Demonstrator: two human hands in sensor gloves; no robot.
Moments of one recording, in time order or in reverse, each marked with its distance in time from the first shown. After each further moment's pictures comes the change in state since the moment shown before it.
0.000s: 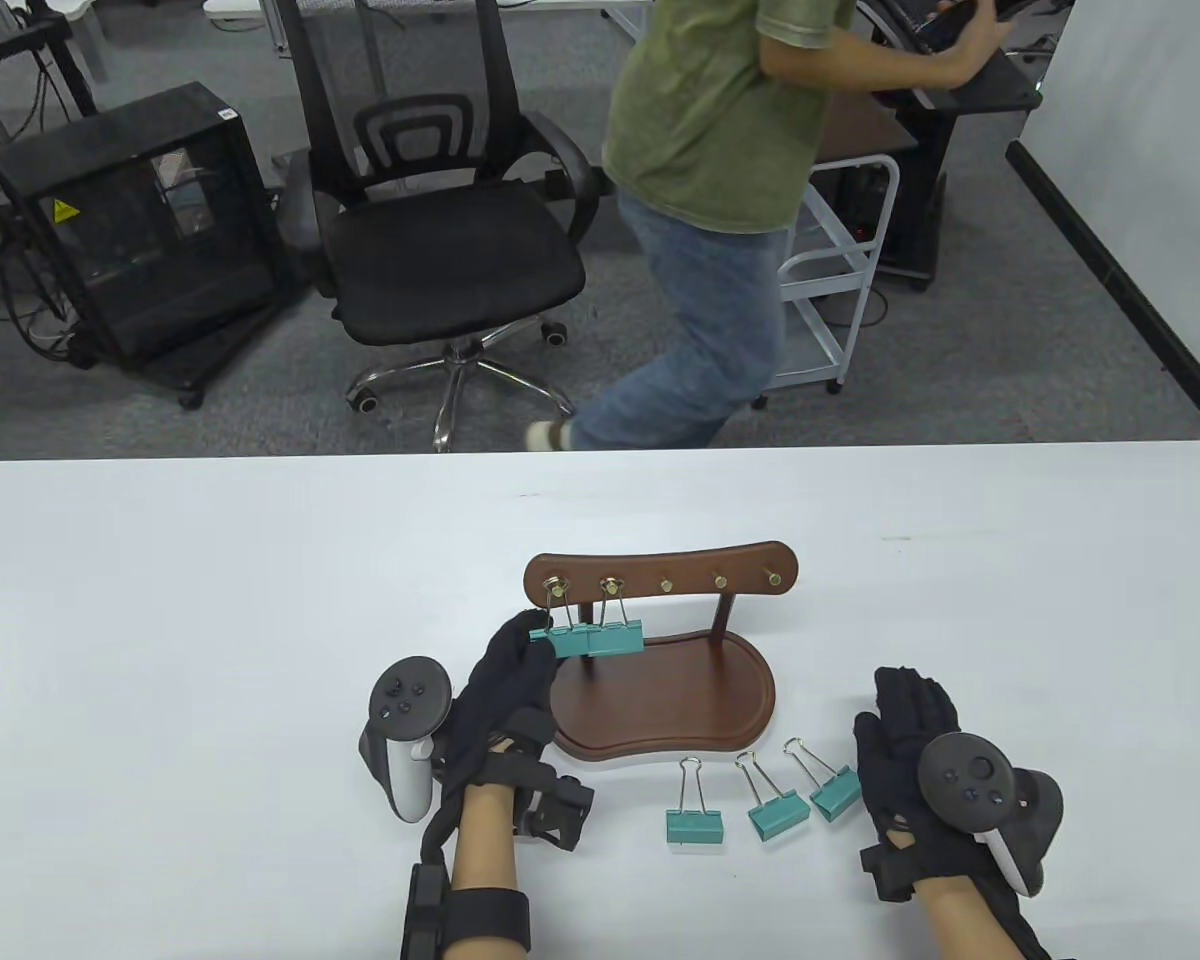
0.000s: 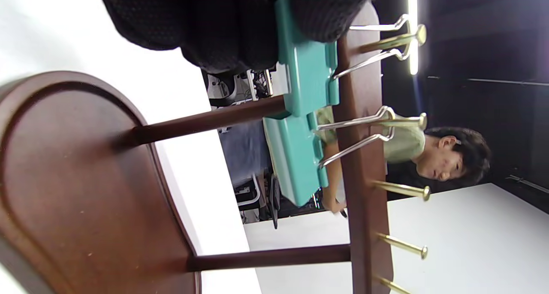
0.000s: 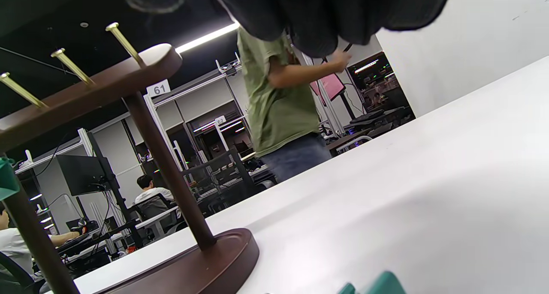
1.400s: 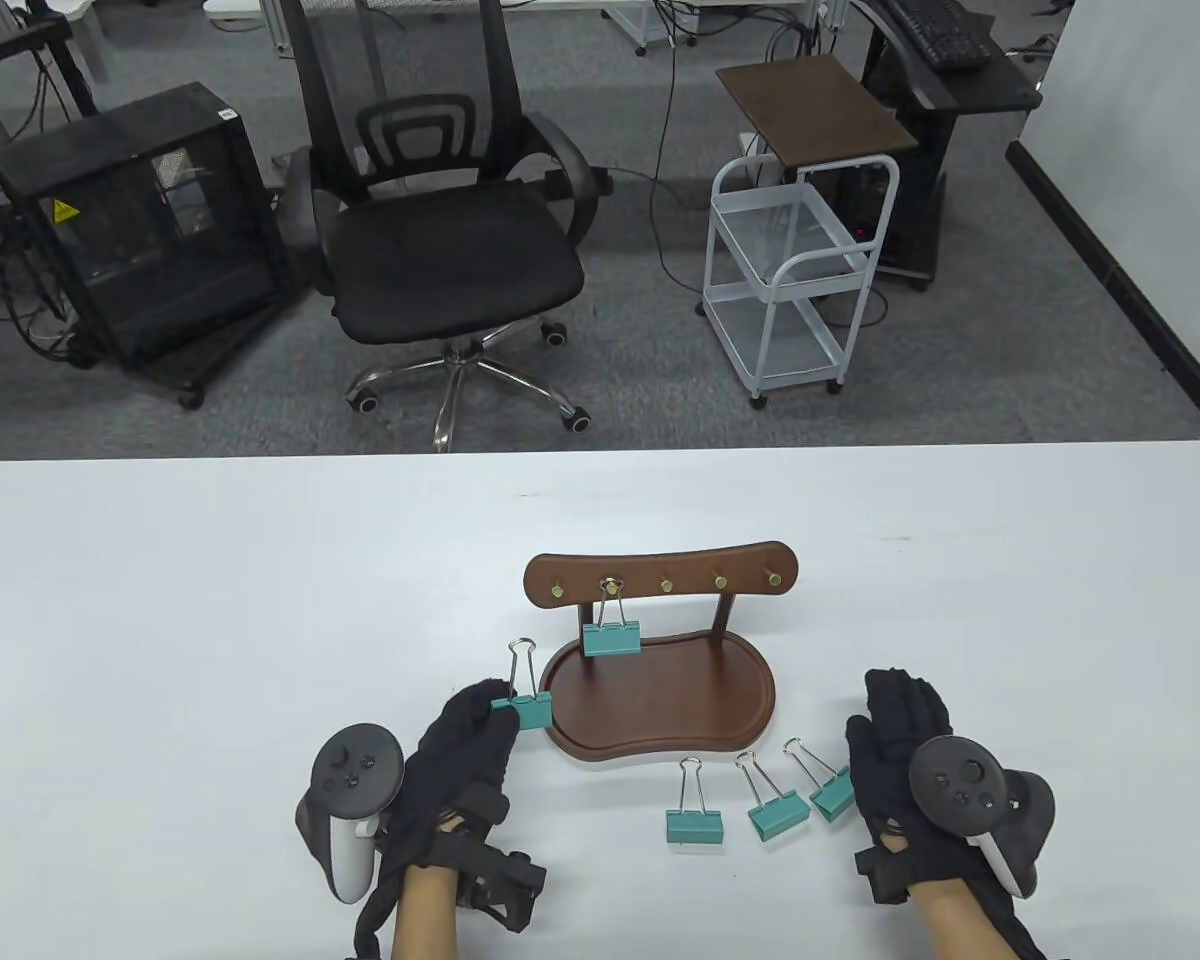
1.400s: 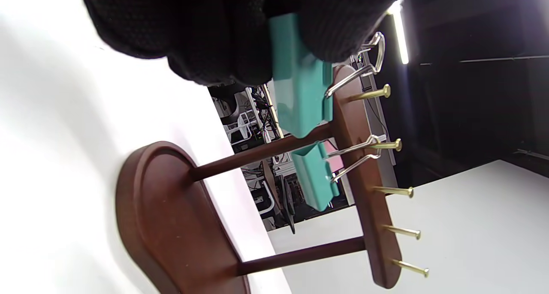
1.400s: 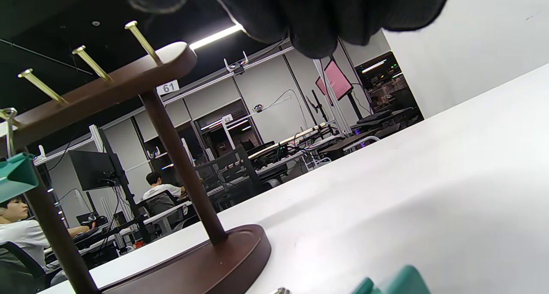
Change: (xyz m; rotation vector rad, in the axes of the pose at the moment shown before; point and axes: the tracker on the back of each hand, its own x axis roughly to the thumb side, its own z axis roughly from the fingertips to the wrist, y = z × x) left_hand -0.012 0.035 0.058 0.028 -0.007 -0.149; right_hand 0.006 0.002 0.002 0.004 -0.029 0.007
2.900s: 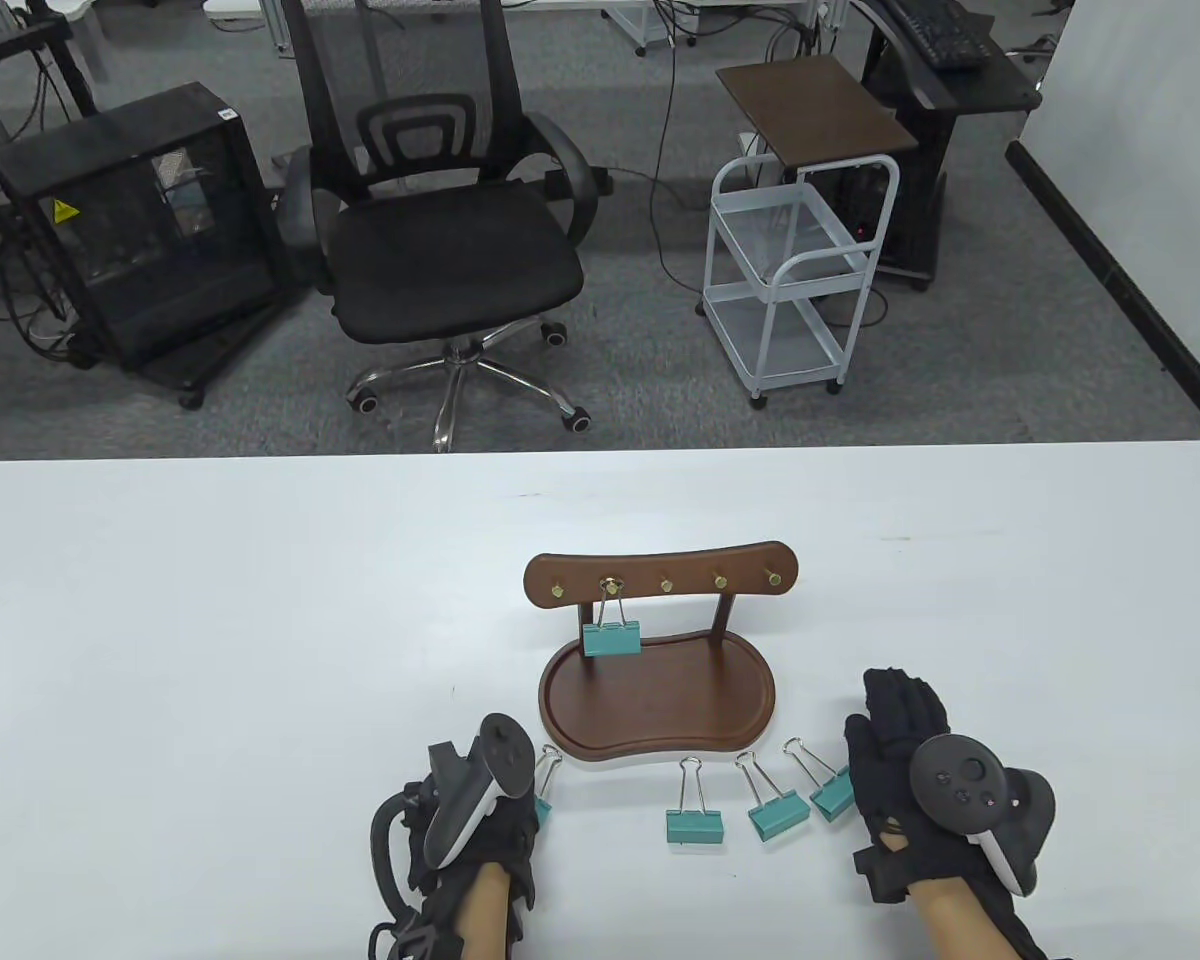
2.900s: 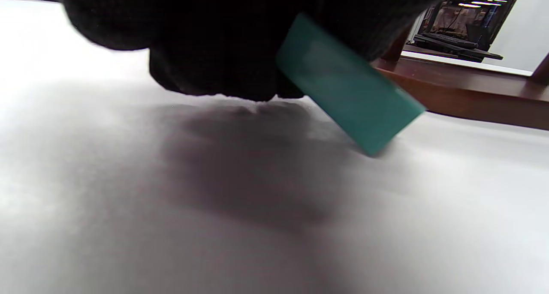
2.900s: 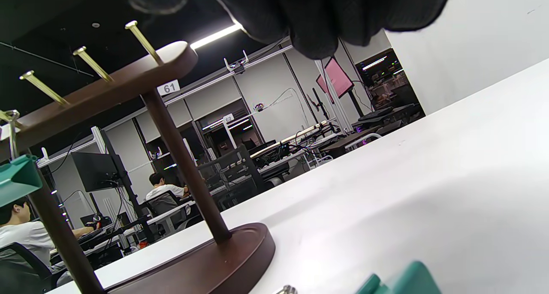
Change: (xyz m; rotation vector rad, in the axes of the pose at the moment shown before) left_hand -0.007 -0.051 -0.014 -0.073 0.255 -1.069; right_hand 0.000 0.001 -0.001 0.008 0.000 -0.016
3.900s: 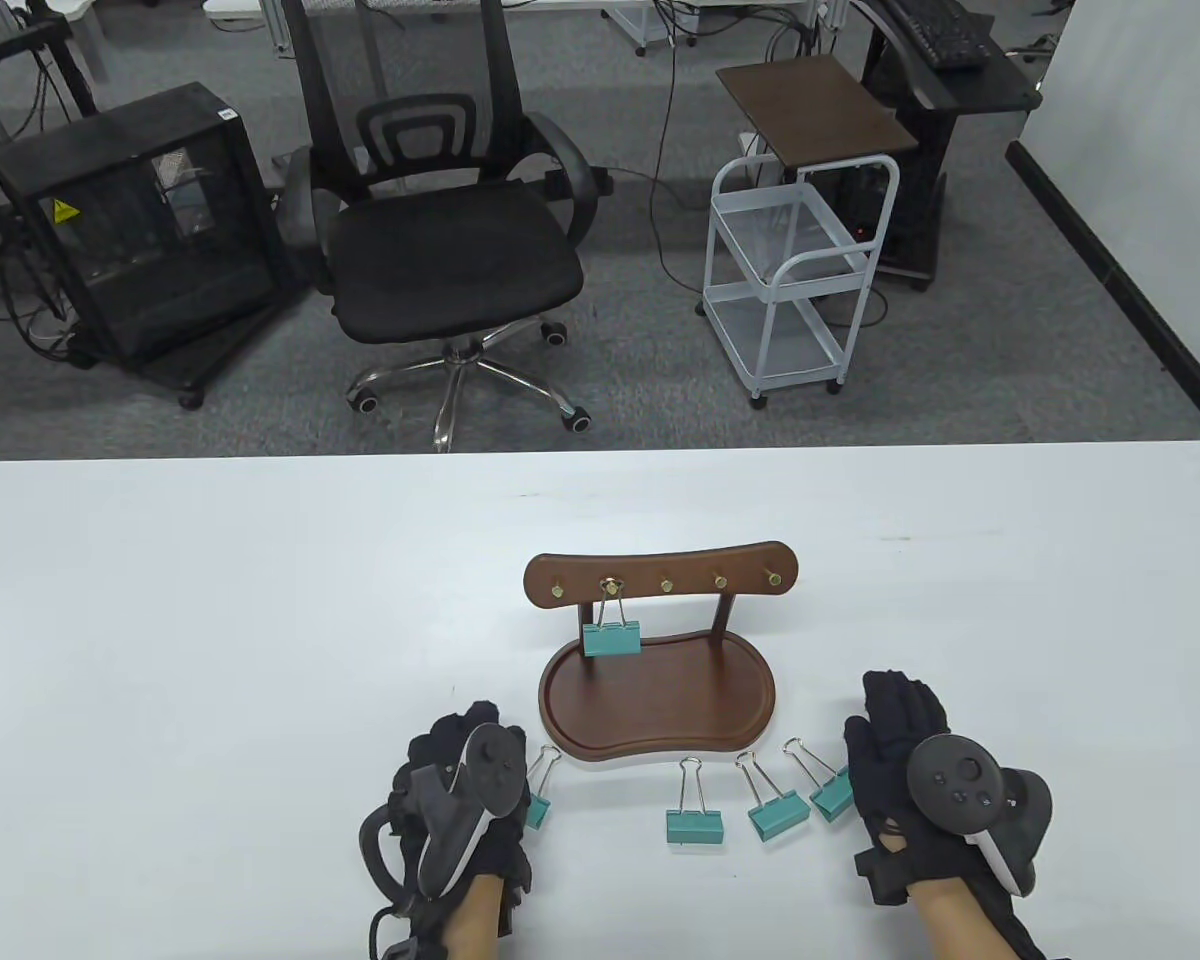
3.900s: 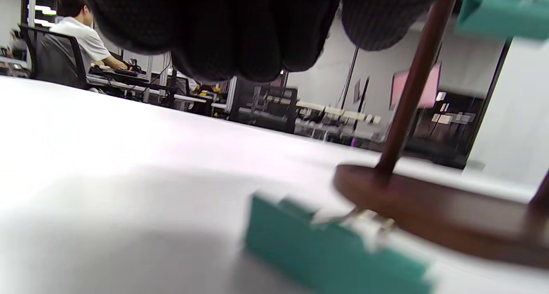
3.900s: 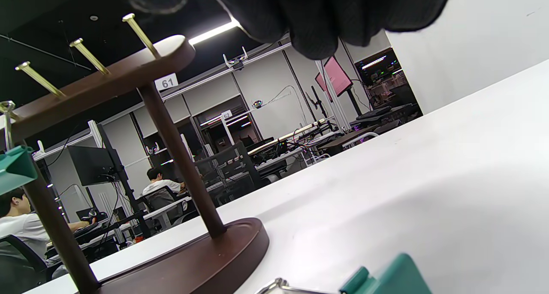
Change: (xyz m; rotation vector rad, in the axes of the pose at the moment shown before) left_hand -0.005 0.026 0.018 0.368 -0.013 0.179; right_hand 0.000 0.000 0.001 0.007 0.002 0.021
